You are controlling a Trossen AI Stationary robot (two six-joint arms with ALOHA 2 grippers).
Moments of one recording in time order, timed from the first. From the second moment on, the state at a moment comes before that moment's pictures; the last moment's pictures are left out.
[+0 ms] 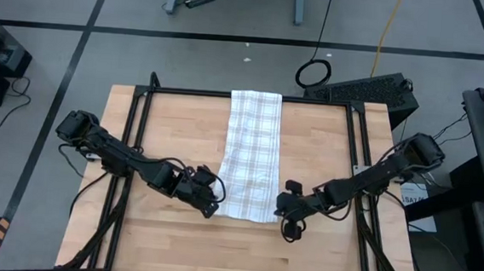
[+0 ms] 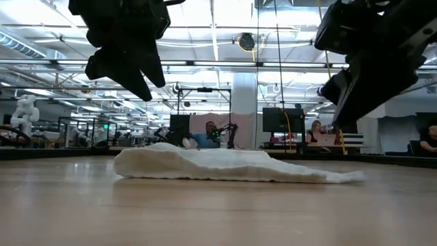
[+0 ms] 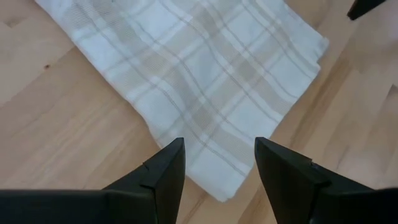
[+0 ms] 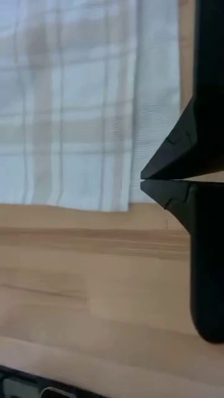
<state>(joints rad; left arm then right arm) -0.38 1.53 1.01 -0.51 -0.31 -1.04 0.45 1.48 0.71 -0.11 0.16 0.50</state>
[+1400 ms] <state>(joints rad) -0.39 1.61 1.01 -0.51 -0.24 -0.96 0.44 1.75 0.72 0.24 0.10 0.41</state>
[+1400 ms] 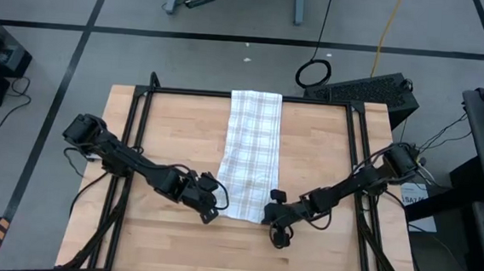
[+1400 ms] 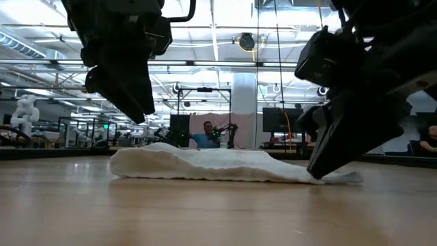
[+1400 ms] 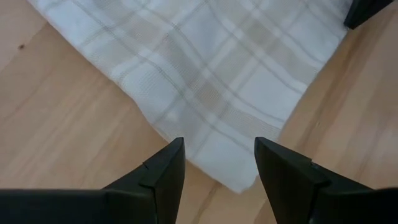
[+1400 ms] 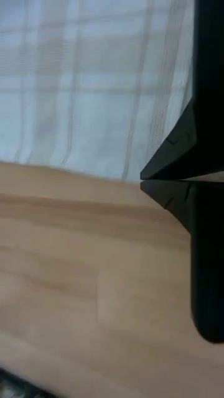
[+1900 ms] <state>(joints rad) -0.41 1.66 1.01 -0.37 -0.20 -0.49 0.44 1.69 0.73 0.18 0.10 0.53</state>
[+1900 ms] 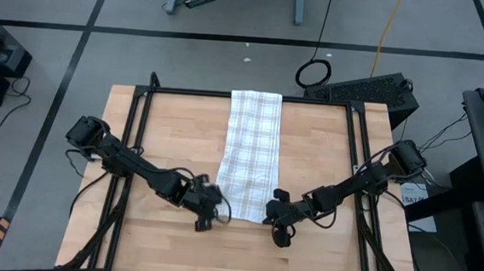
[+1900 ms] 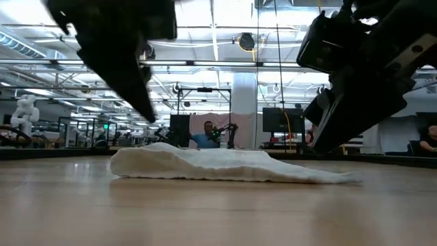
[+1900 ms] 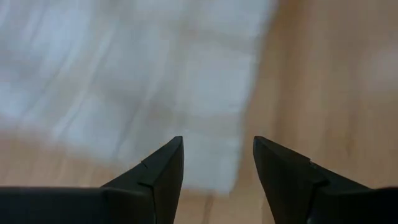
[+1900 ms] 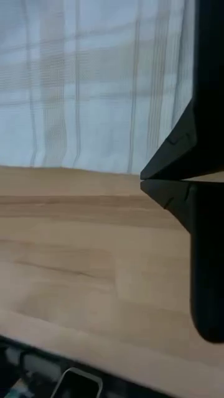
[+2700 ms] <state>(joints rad) -0.38 1.84 1.03 -0.20 -0.16 -0.17 0.44 1.59 0.73 0.16 0.03 0.69</state>
